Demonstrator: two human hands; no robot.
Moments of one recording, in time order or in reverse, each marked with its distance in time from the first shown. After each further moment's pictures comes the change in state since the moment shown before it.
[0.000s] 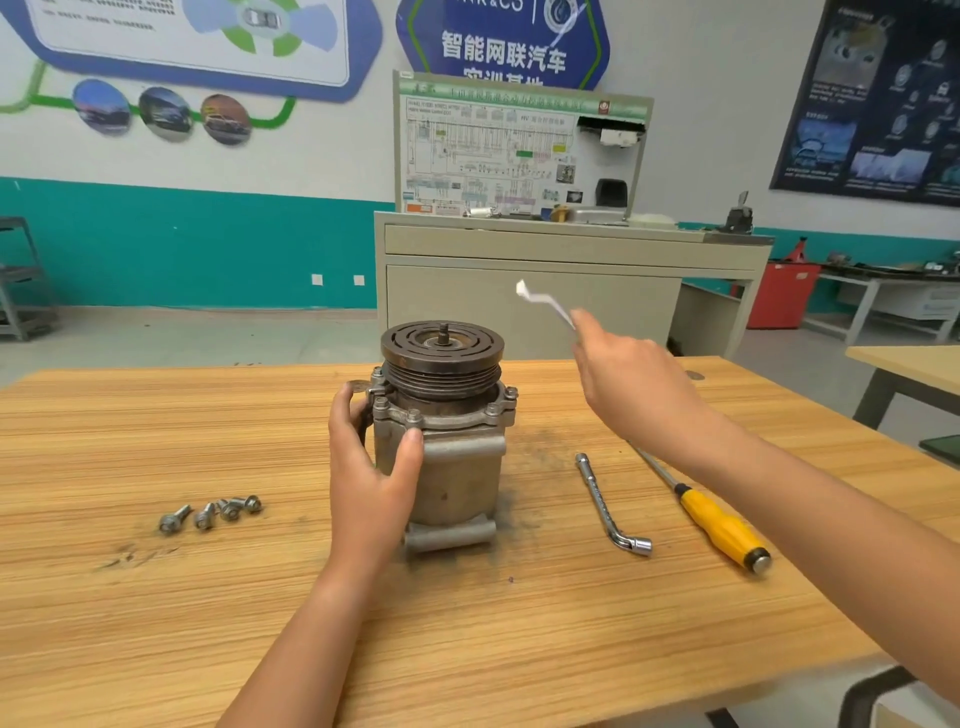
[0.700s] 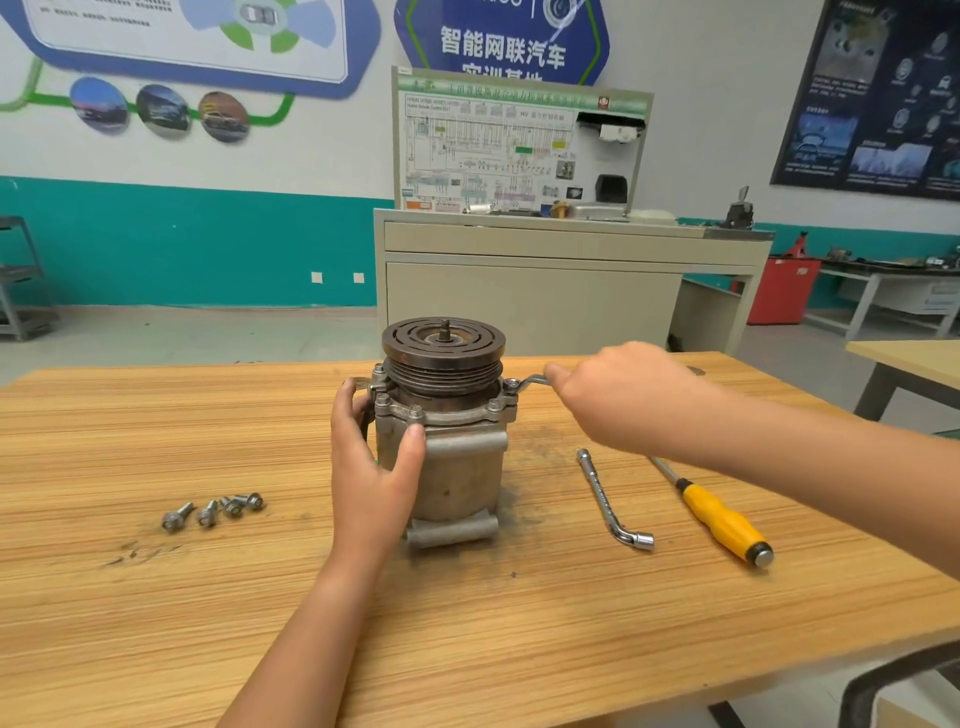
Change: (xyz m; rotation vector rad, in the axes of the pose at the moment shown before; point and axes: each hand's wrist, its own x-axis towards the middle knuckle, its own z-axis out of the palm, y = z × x) left_hand 0.002 0.000 -0.001 0.022 -0.009 0.004; right_hand 0.004 -0.014 -0.019 -0.519 -0.323 -0.331
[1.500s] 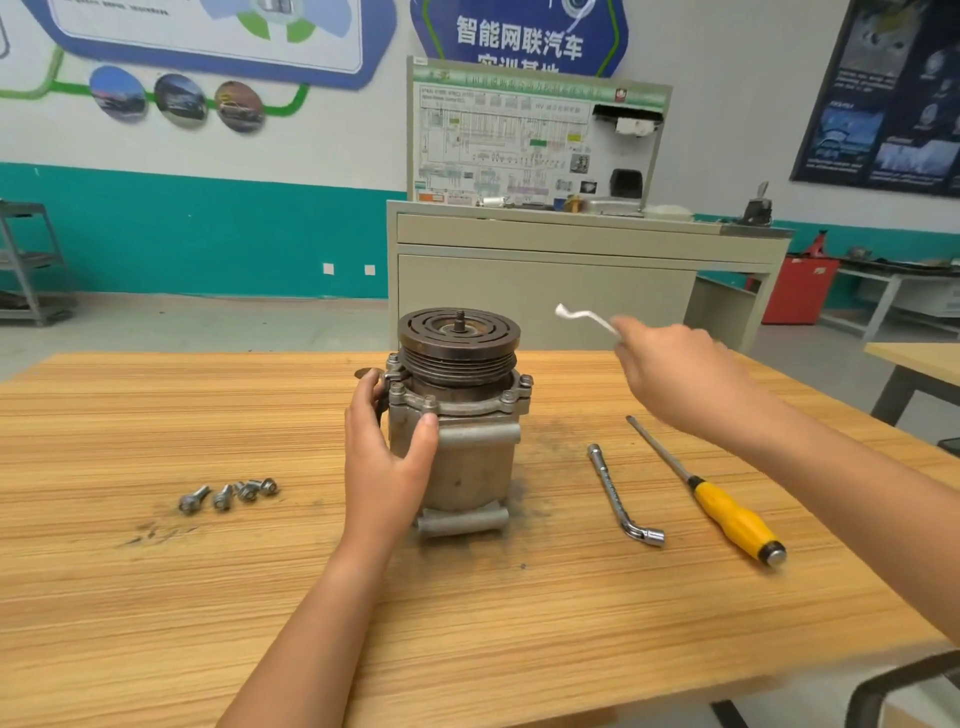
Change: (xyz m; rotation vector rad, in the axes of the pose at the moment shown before) left_hand 0.002 0.001 -0.001 0.004 -0.018 -0.004; right_hand -0.006 0.015 0.030 0.503 0.241 0.426
